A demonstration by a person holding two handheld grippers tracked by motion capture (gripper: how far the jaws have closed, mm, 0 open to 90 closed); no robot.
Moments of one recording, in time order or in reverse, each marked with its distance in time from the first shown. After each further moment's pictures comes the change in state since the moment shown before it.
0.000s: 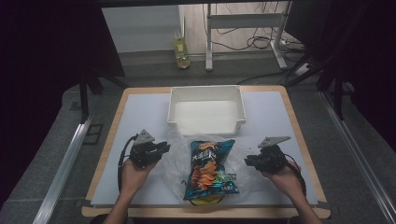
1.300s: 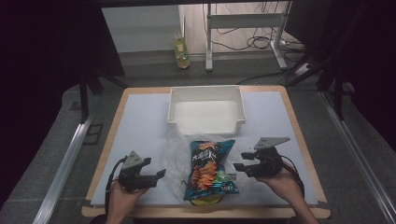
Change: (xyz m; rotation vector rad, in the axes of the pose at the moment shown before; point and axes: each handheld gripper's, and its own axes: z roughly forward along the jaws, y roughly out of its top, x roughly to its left) left arm -0.020 -0.054 -0.033 0.024 0.017 -0.034; right arm 0.039 0.021 -0.019 -0.101 0.105 -0.037
